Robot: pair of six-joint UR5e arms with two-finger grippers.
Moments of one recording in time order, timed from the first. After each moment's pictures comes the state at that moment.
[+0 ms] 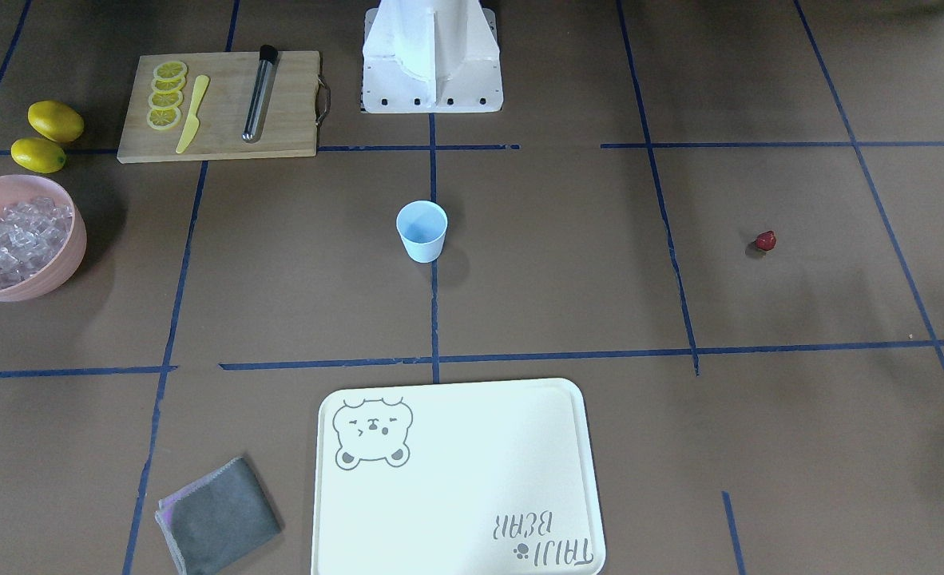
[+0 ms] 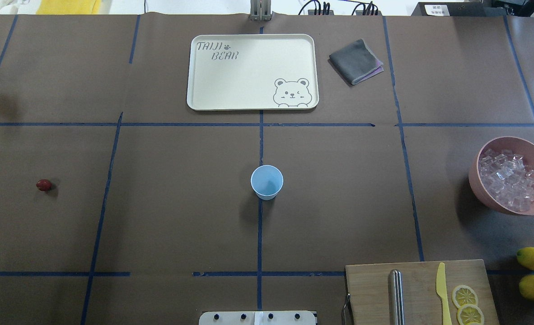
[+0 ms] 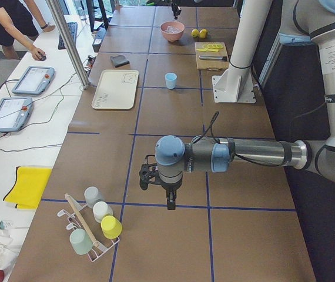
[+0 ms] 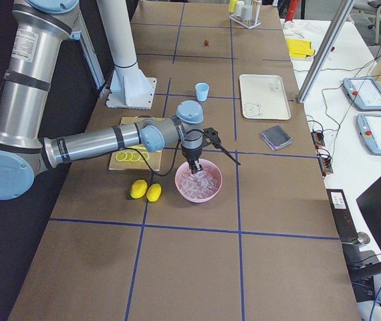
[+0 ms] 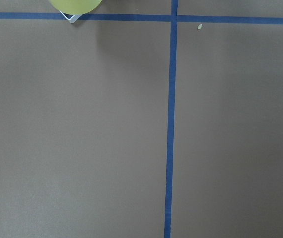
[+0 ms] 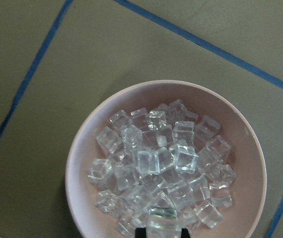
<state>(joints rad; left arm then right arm) -1.57 -1.32 -1.87 -1.52 -2.35 -0.01 1.14 -1.85 2.12 -1.37 2.23 0.16</state>
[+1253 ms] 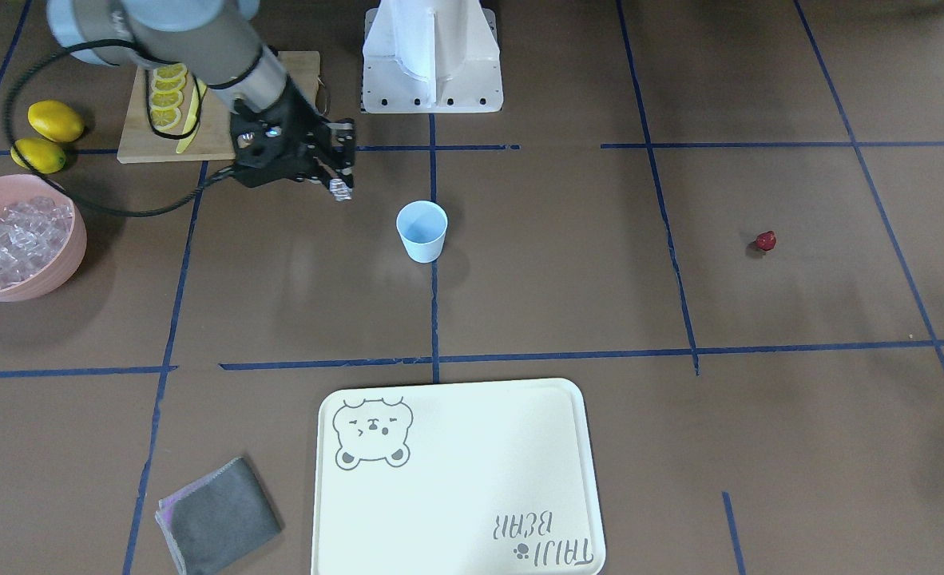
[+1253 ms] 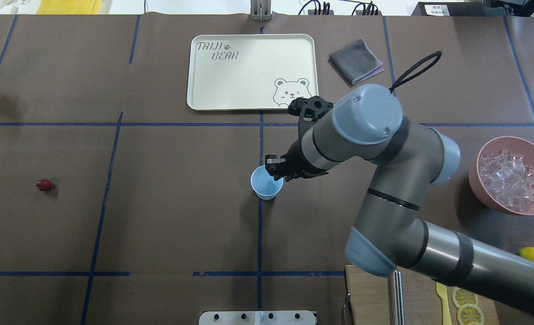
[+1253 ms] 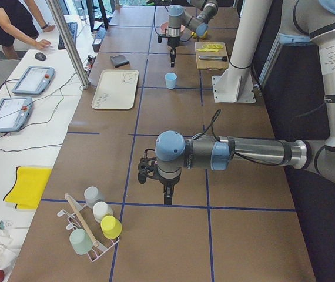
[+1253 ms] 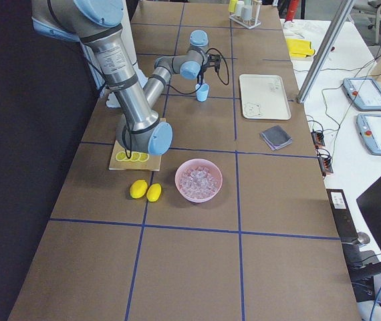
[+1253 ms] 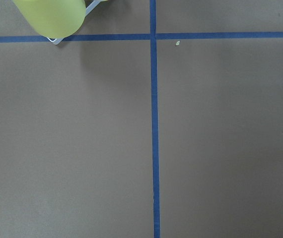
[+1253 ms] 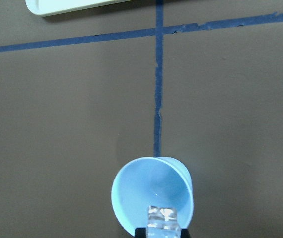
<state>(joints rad) -1.57 -1.32 -1.88 -1.56 -2.38 -0.01 0.52 -0.95 1.78 -1.36 1.97 1.32</state>
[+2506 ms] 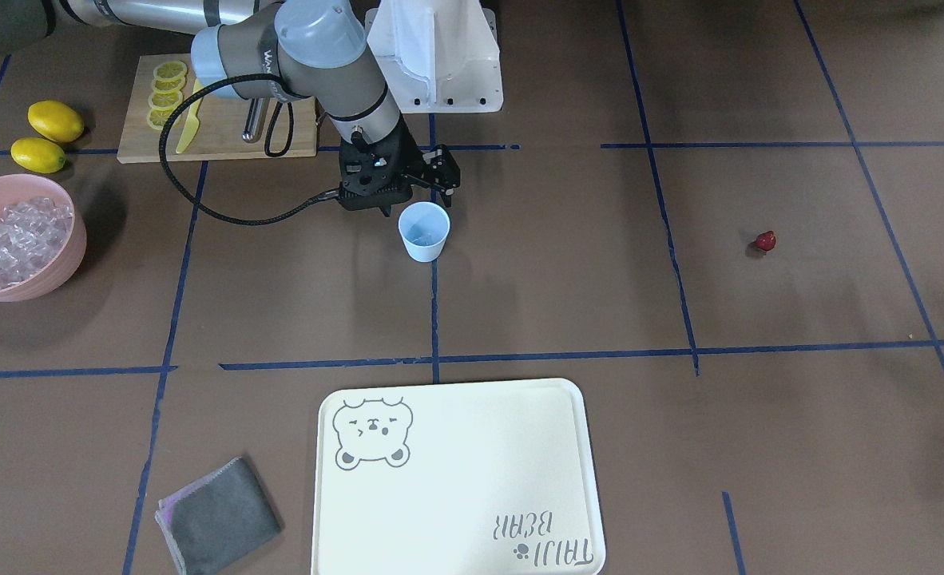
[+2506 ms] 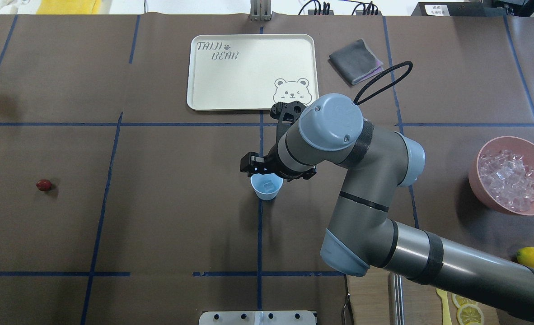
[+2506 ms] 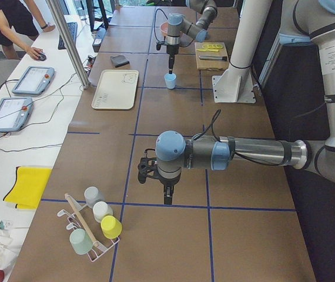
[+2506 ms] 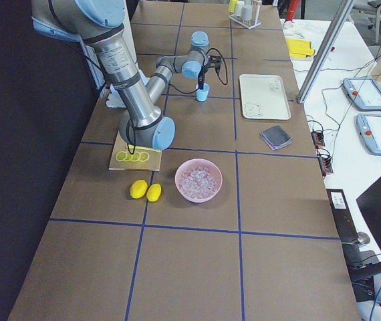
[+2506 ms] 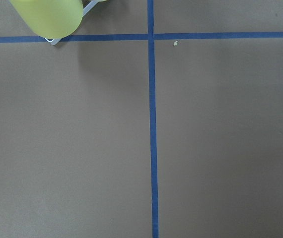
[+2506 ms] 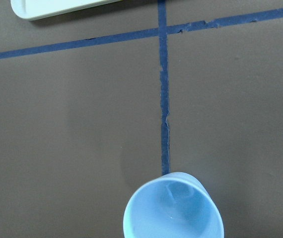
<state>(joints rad) -1.57 -1.32 -1.88 -1.56 -2.38 -0.01 0.51 -0.93 1.73 -1.36 1.93 1.35</state>
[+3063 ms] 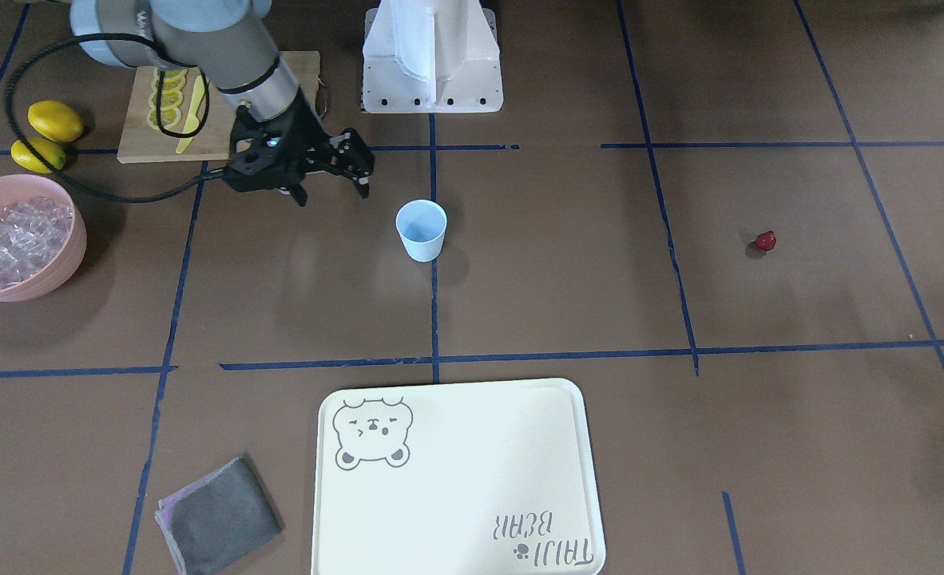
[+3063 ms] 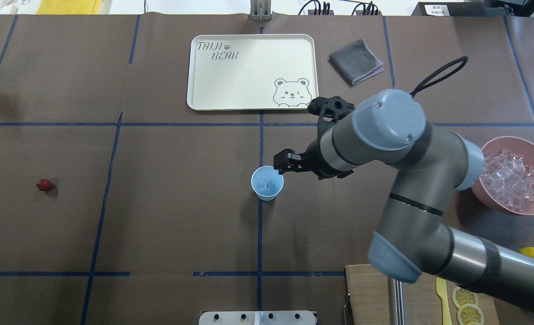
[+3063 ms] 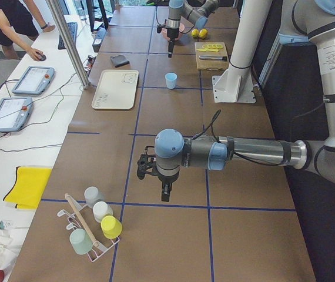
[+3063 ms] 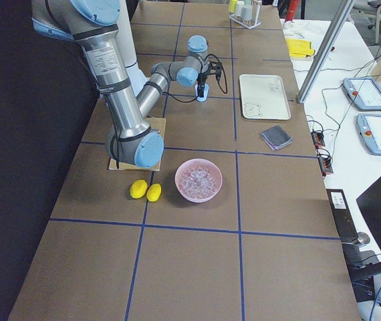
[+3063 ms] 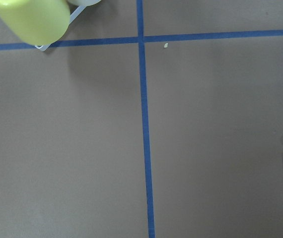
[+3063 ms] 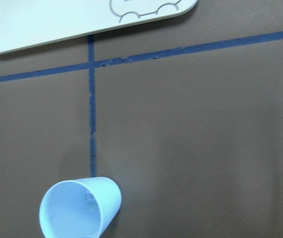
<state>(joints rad) -1.53 -1.32 -1.87 -1.63 -2.38 -0.01 0.64 -1.18 1.97 -1.40 1.99 1.29</state>
